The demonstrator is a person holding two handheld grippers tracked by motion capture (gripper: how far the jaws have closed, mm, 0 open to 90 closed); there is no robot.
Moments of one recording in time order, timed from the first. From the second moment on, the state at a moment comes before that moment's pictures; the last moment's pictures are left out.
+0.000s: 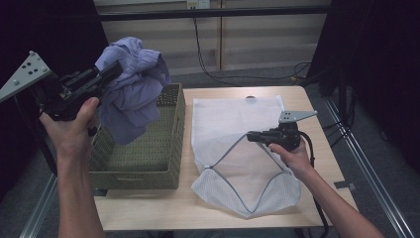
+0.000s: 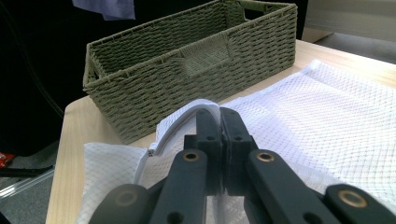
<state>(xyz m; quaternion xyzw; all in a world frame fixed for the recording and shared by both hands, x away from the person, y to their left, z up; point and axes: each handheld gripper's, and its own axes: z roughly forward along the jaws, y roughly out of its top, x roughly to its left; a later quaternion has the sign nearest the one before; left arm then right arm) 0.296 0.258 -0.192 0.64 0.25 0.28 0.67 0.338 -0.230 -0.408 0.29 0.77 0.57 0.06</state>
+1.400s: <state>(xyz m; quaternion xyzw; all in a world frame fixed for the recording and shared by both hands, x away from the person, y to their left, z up) 0.268 0.143 -0.175 0.68 0.12 0.21 0.69 0.340 -0.225 -0.412 0.28 0.77 0.57 0.06</state>
